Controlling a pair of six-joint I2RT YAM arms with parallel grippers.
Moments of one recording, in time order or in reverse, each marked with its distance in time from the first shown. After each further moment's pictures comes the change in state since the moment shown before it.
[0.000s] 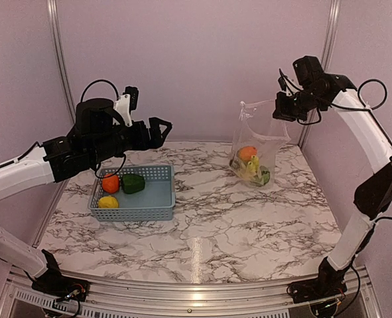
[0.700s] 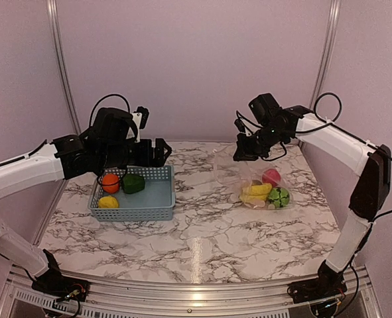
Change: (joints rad) left arm 0.005 0.071 0.024 -0.256 0.010 -0.029; right arm 0.218 0.023 -0.393 0.211 -0.130 0.066
